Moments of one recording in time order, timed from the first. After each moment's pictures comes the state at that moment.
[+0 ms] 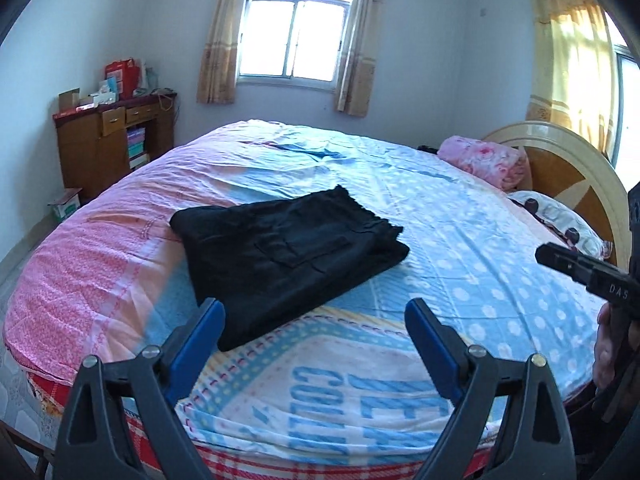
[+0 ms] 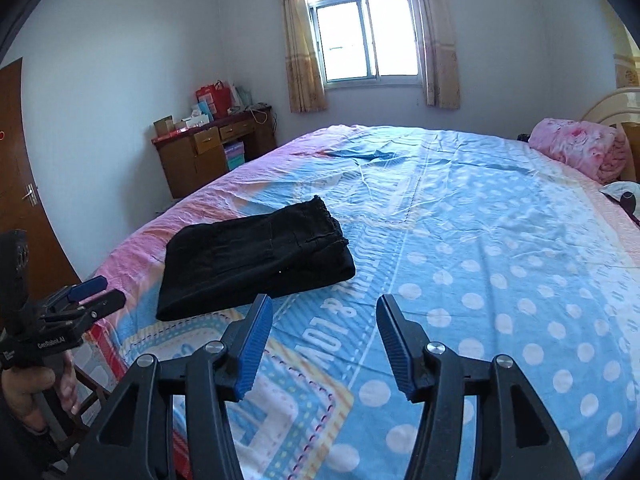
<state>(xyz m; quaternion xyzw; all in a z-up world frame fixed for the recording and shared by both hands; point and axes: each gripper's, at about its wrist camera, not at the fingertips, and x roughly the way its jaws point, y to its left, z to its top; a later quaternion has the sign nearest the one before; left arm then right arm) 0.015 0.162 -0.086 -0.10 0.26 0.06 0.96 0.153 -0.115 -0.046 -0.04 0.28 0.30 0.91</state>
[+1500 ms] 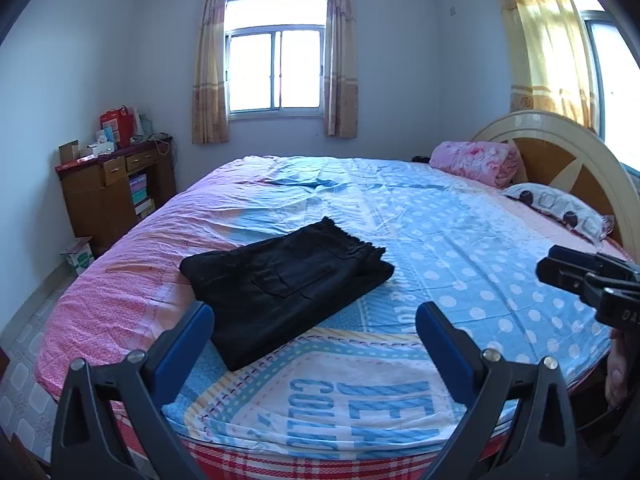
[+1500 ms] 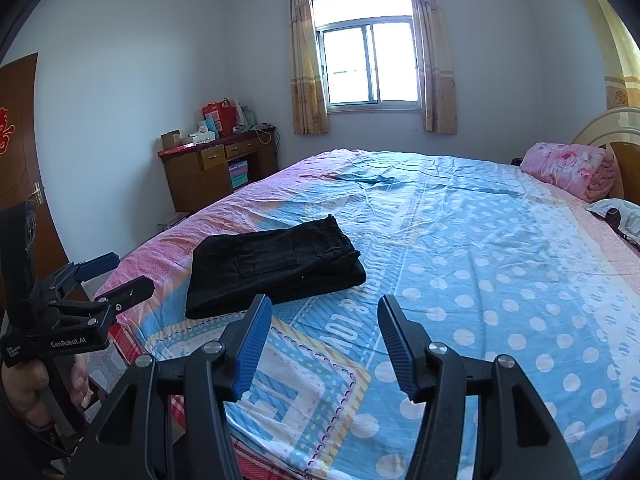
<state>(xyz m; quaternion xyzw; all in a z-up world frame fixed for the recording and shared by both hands) -0.013 0.123 -0.050 -0.03 0.22 0.08 0.97 0.082 -0.120 -0.023 -0.04 0.24 0.30 0.92</state>
